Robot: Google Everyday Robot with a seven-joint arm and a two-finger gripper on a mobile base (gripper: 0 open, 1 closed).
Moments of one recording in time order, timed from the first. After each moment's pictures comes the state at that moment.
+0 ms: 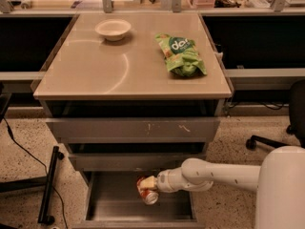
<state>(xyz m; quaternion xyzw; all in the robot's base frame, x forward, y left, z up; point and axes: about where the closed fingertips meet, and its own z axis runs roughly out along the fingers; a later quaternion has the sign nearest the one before) 0.514 0.015 0.340 -0.01 0.91 0.40 0.08</state>
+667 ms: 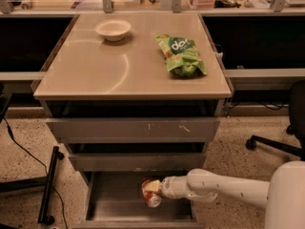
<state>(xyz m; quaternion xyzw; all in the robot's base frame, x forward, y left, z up) 0.515 -0.001 0.311 0.04 0.90 0.41 0.11</state>
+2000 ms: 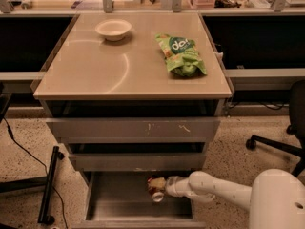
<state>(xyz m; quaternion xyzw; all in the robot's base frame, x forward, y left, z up) 0.563 -0.031 0.232 0.12 0.89 0.41 0.12</state>
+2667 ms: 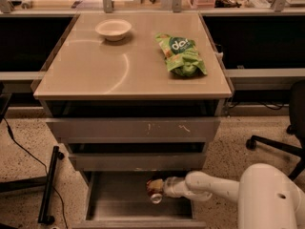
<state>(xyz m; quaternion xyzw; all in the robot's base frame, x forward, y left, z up) 0.560 -0.027 0.208 0.13 0.90 0.40 0.09</state>
